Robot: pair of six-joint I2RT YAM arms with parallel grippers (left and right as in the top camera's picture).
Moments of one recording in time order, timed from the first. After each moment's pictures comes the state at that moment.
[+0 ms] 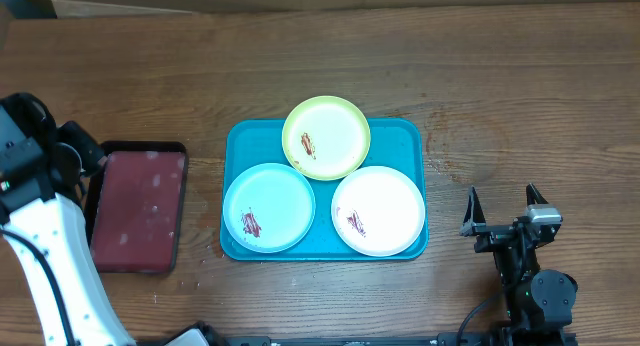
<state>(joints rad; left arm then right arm) 0.54 1.36 1.27 -0.77 -0.04 -0.23 0.03 0.01 0.02 -0.04 -0.02 0.07</state>
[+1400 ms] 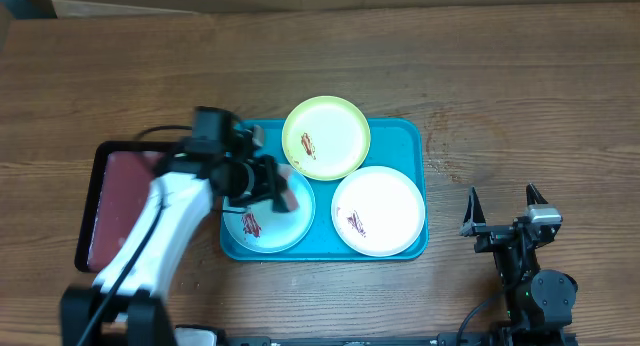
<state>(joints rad) -0.13 1.49 0.98 -0.75 0.51 -0.38 0.03 0.01 0.02 -0.04 -0.02 0.07</state>
